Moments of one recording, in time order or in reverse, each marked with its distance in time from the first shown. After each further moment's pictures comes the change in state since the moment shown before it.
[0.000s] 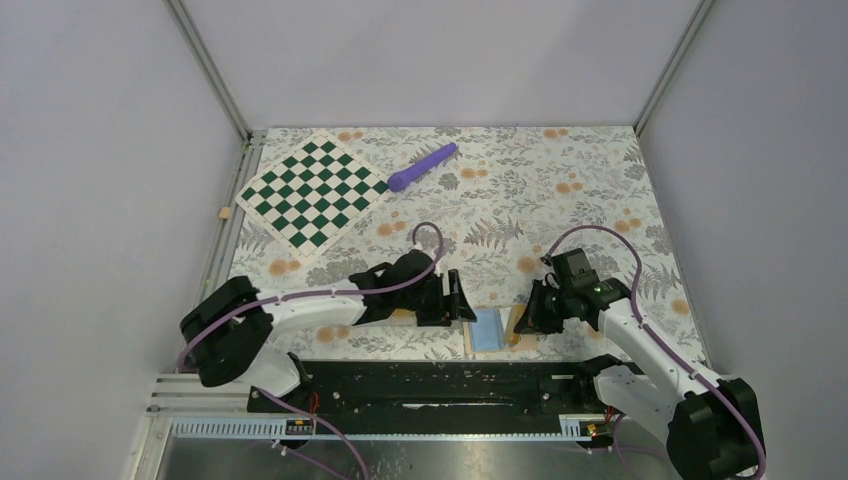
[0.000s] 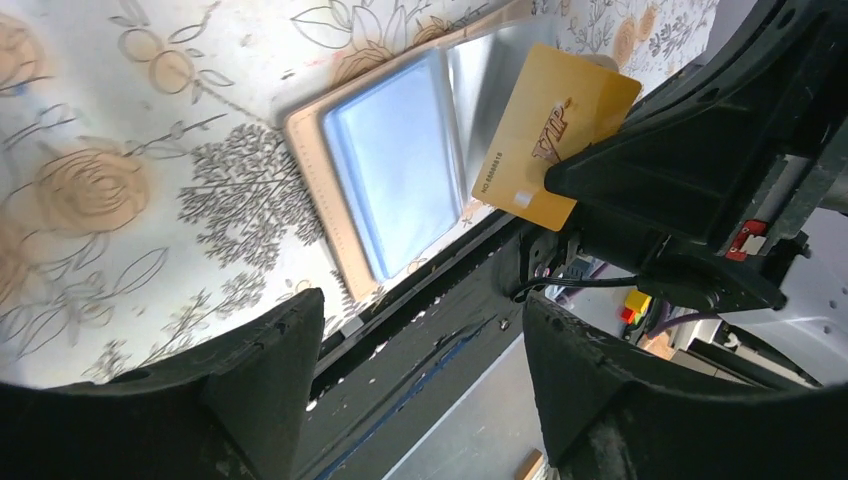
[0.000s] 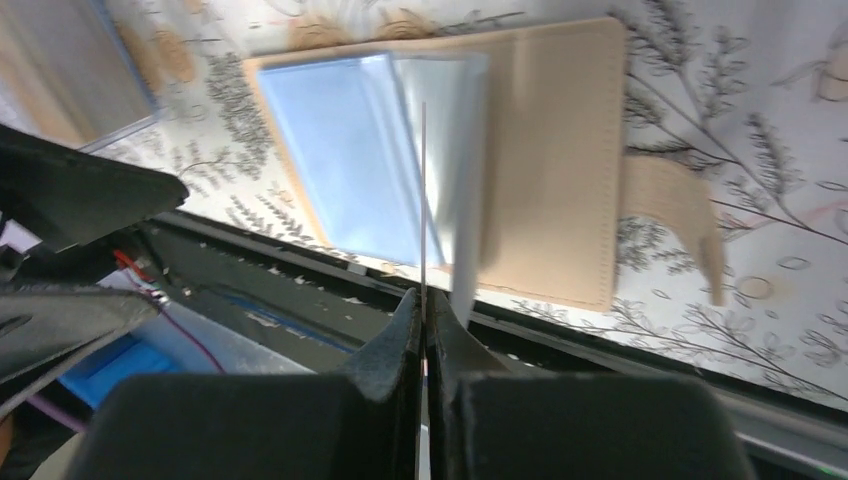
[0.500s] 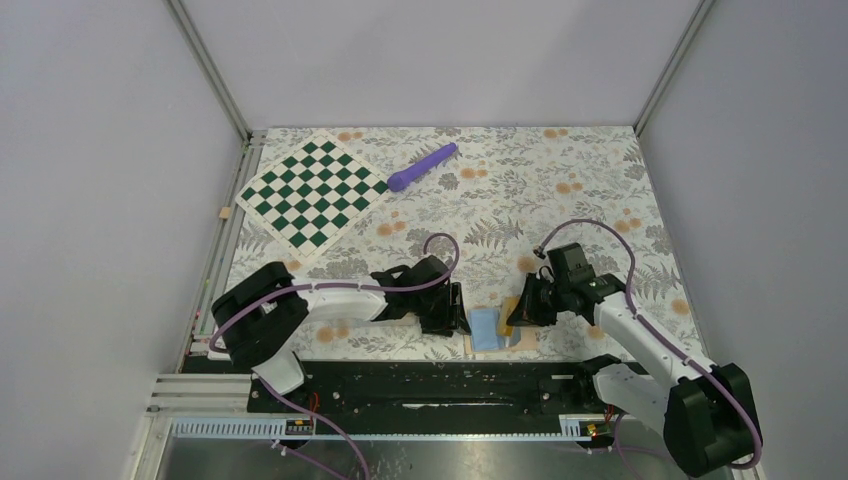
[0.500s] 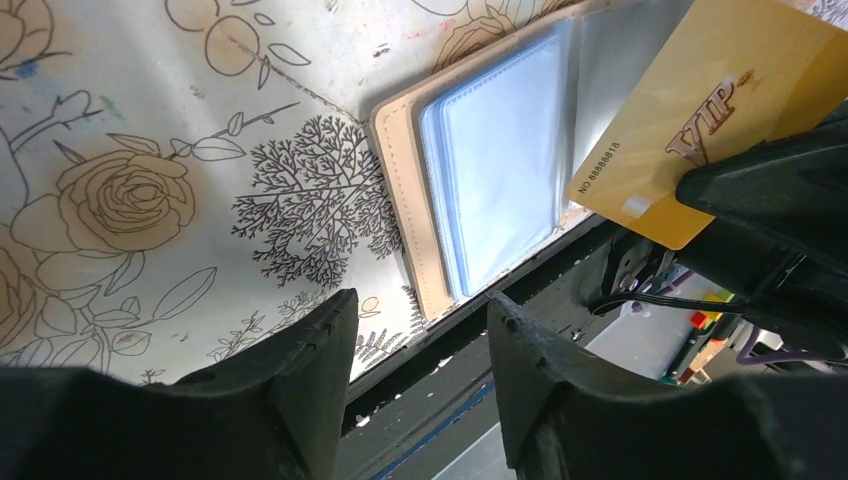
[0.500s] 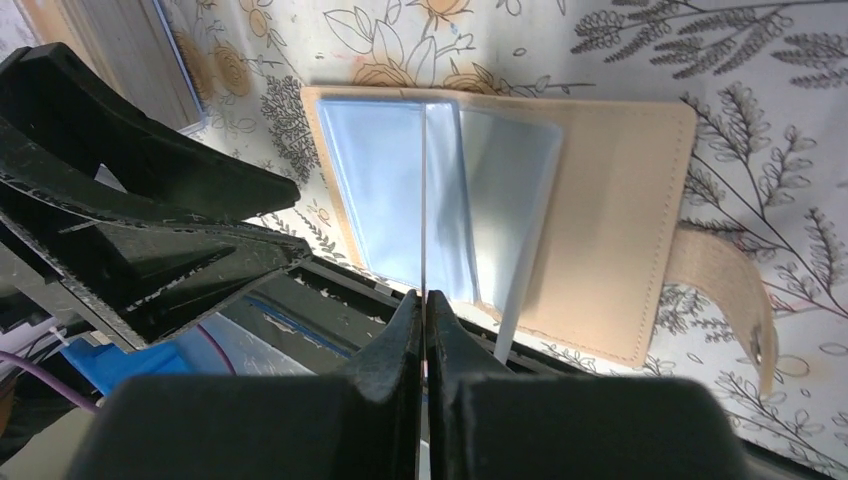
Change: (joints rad) left arm -0.035 0.200 0.092 -0.074 -0.002 0.038; right arm -0.002 0.069 0.012 0.085 -0.033 -0.036
